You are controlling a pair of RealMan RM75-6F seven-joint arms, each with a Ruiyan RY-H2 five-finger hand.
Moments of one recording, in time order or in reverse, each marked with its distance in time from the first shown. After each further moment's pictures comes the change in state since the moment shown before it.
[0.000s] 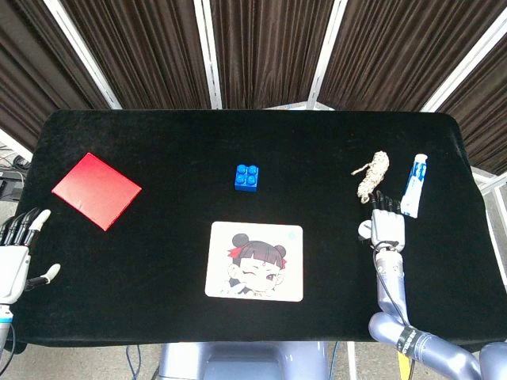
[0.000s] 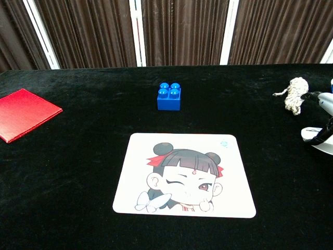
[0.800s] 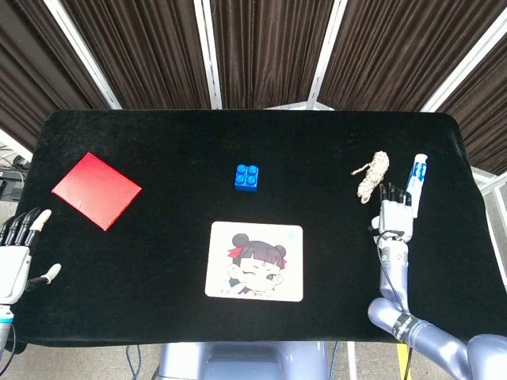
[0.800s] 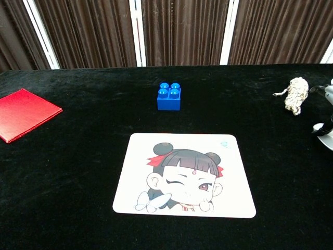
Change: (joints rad) left arm 0.000 -0.005 0.001 0.003 0.007 0.007 0.007; right arm 0.054 -0.043 0.040 0.163 0.061 -0.034 -0.023
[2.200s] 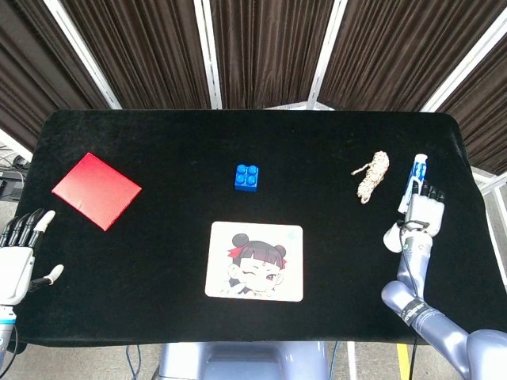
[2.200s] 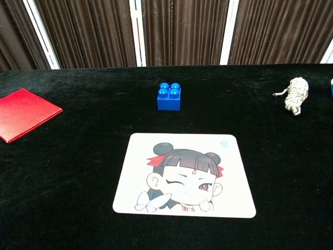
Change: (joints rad) left arm -0.001 -0.003 0.006 -0.007 0.016 0.006 0.016; right arm 0.030 0.003 0.055 0.192 0.130 -0.091 -0.071
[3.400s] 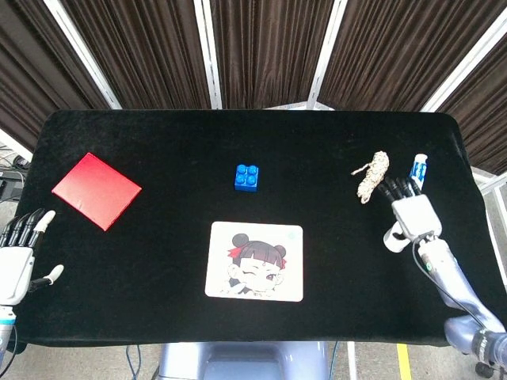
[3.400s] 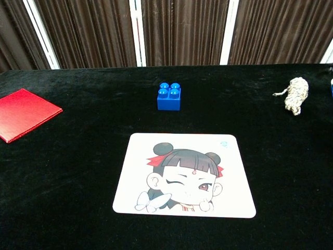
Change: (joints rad) left arm -0.001 0.001 0.003 0.004 0.006 0.000 -0.010; right arm -0.076 0.445 -0.298 -0.387 -0.738 -0.013 0.422
